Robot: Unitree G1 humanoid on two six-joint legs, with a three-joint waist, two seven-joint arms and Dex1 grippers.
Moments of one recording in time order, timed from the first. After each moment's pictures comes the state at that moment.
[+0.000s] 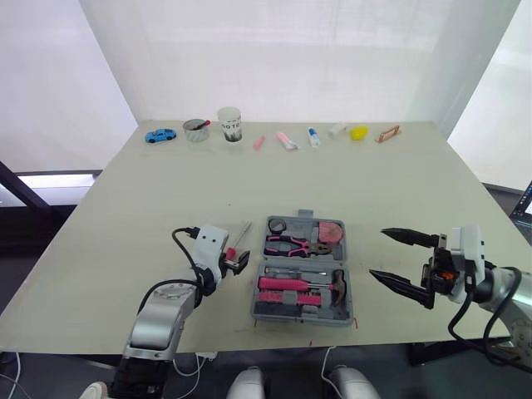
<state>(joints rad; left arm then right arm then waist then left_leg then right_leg) -0.15 0.40 0.03 -0.16 -0.14 0.64 -0.33 0.02 -0.68 -0.18 -0.40 0.62 0.23 1.04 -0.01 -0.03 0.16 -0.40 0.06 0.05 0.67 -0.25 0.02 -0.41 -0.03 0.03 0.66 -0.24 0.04</state>
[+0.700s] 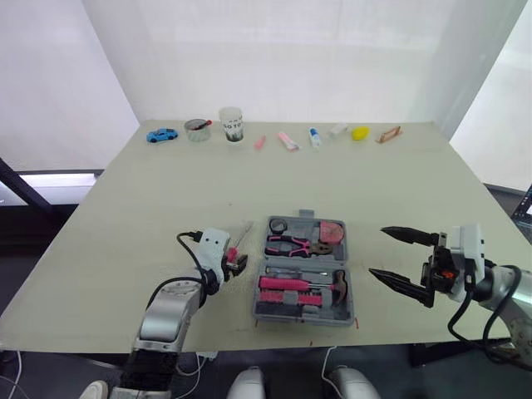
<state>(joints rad) -0.19 0.37 0.02 -0.07 -0.14 0.67 -0.31 0.01 -0.68 -0.18 -0.39 0.62 0.23 1.04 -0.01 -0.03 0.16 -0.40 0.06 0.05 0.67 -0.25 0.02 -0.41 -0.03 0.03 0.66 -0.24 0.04</state>
